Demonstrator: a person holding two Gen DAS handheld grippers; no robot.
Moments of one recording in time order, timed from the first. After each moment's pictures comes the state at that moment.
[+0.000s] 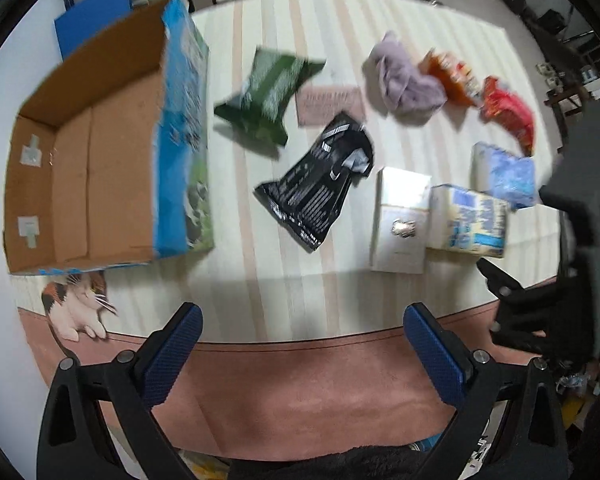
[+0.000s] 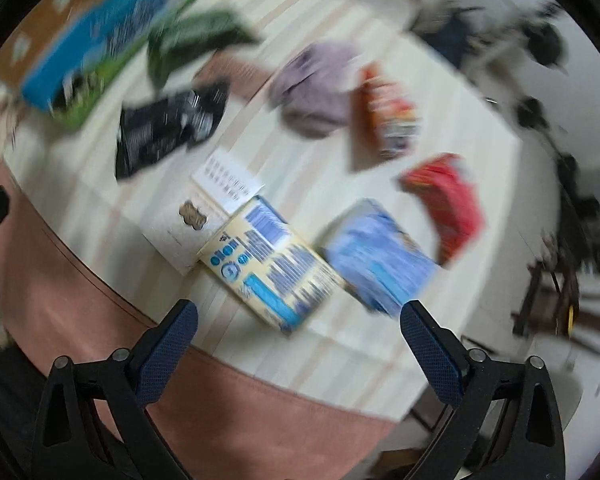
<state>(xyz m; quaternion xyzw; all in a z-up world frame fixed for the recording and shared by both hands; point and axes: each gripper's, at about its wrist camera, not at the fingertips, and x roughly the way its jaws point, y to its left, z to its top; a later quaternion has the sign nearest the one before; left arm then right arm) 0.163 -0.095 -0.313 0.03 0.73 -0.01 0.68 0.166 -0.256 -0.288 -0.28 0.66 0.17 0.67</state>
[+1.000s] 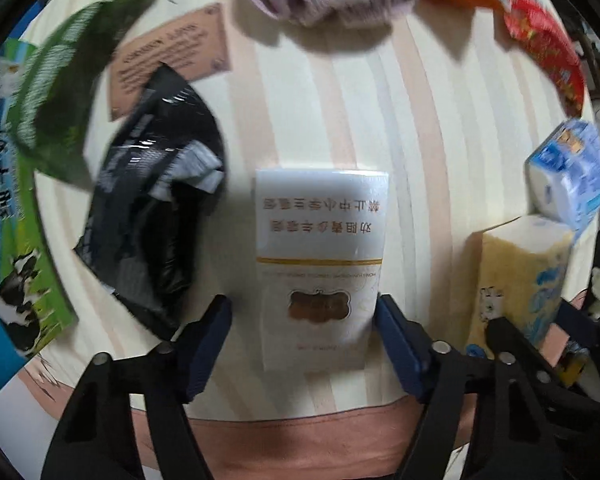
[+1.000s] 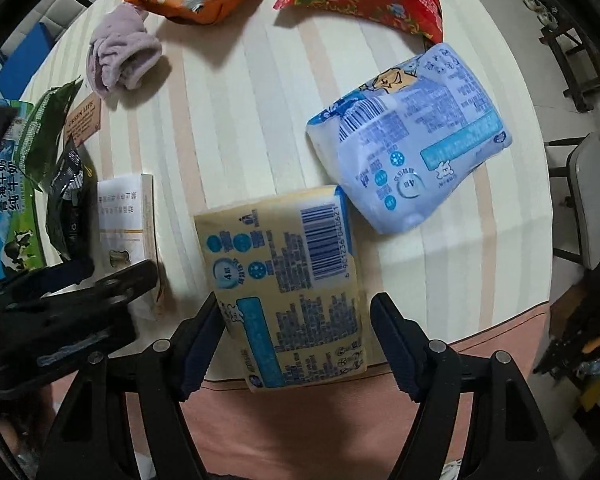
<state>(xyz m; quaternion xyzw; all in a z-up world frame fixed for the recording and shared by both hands) 0.207 -0.191 -0.439 0.07 0.79 -0.05 0.61 0.147 -0.389 -0.400 0.09 0.75 -0.02 0.65</state>
